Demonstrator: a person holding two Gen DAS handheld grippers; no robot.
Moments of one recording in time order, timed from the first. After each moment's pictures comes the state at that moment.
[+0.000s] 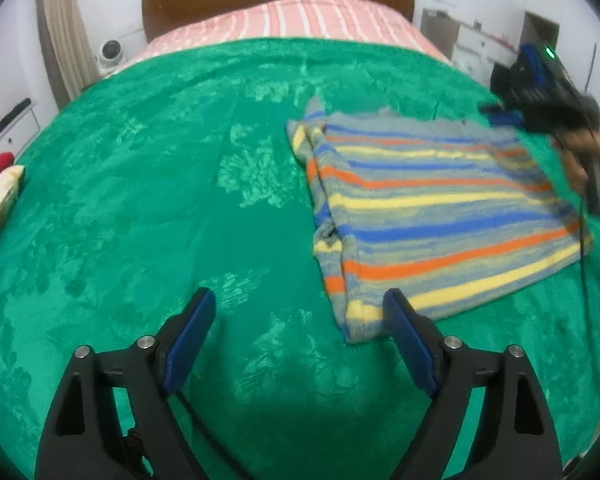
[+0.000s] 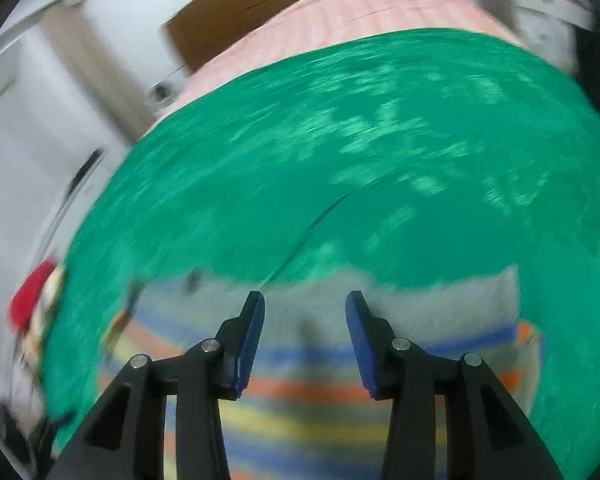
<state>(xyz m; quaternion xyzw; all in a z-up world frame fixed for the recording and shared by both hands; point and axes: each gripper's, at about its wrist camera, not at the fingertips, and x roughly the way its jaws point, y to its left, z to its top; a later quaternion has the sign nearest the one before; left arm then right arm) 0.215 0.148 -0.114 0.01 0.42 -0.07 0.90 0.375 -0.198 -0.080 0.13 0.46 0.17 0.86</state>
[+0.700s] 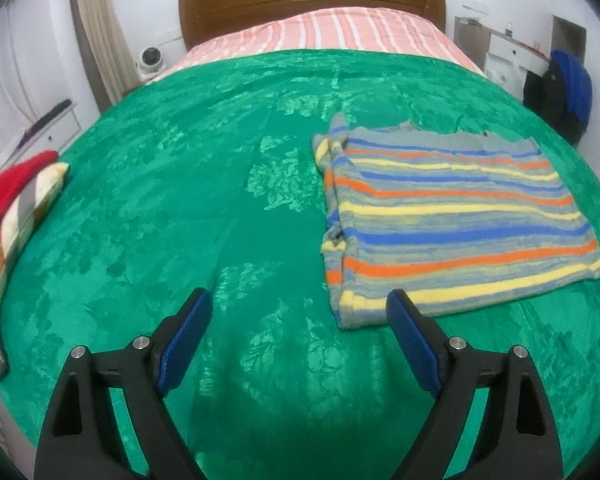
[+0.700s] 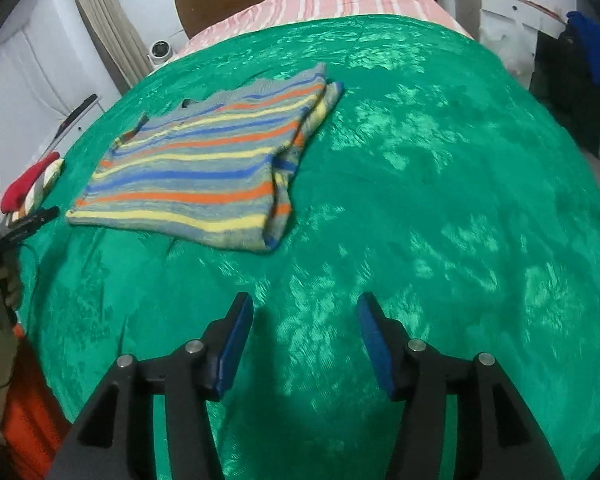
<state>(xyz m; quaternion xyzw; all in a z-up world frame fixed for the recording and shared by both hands) 0.191 0.130 -0.096 0.03 0.41 0.01 0.91 0.084 -0.320 -0.105 0.06 0.48 0.11 0.87</state>
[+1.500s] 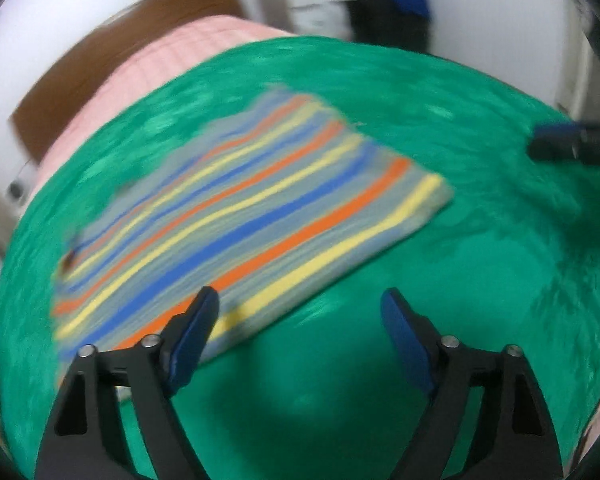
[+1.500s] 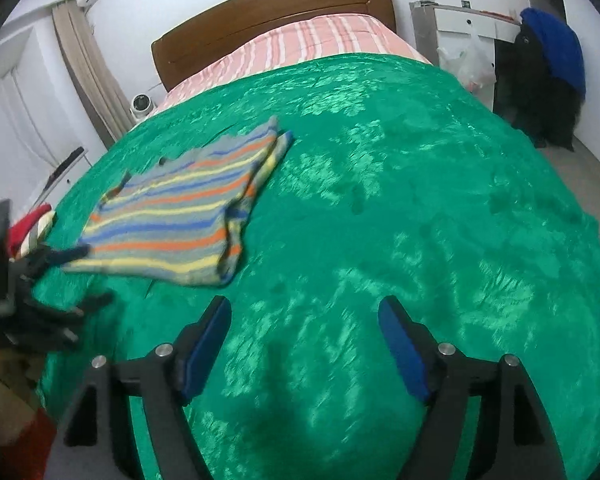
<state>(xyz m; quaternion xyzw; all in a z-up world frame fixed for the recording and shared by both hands) 0.168 -0.144 -0.123 0.23 0.39 -0.24 0.86 0.085 -0.362 -0.093 0.11 0.40 0.07 0.91</state>
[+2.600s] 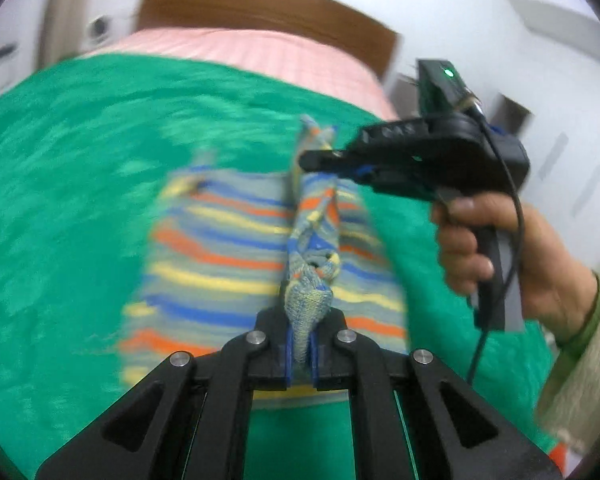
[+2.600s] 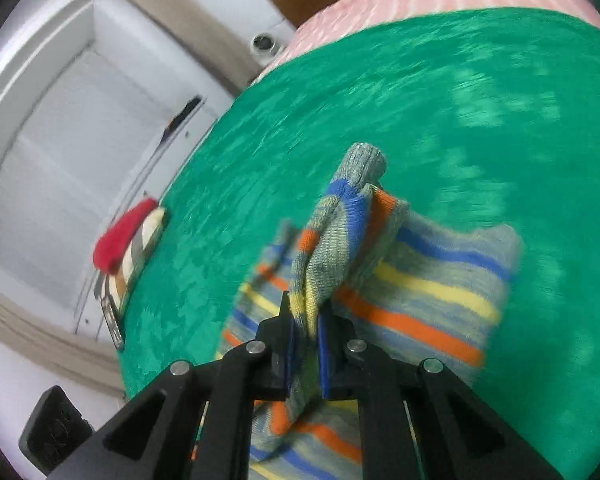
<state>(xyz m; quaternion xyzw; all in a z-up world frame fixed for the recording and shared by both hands) 0.181 0.133 -0.073 -0.16 0.37 -0.13 0.91 0.388 -0.061 -0.071 0.15 0.49 0.34 0.79</state>
